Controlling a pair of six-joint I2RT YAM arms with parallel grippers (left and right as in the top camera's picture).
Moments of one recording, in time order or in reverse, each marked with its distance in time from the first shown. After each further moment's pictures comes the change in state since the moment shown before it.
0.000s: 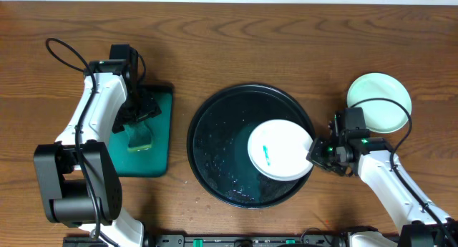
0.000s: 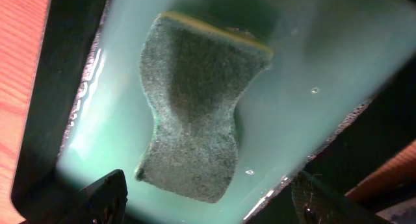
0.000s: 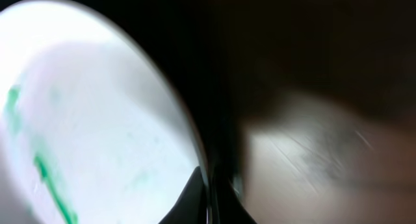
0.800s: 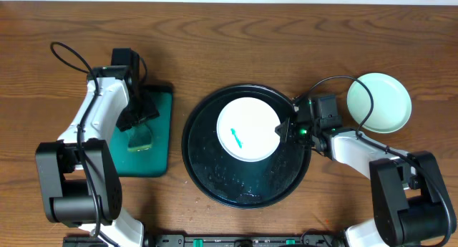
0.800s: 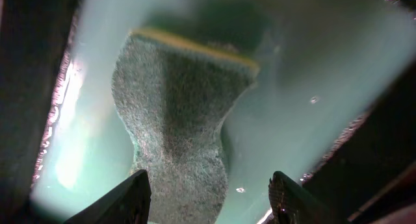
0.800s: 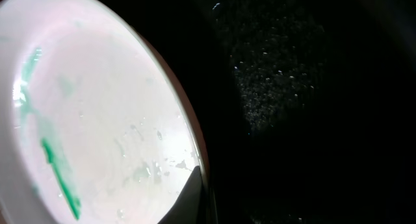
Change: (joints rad) left arm 0.000 0.000 -0.076 0.121 0.018 0.039; right arm 0.120 0.346 0.038 0.560 -0.218 -0.138
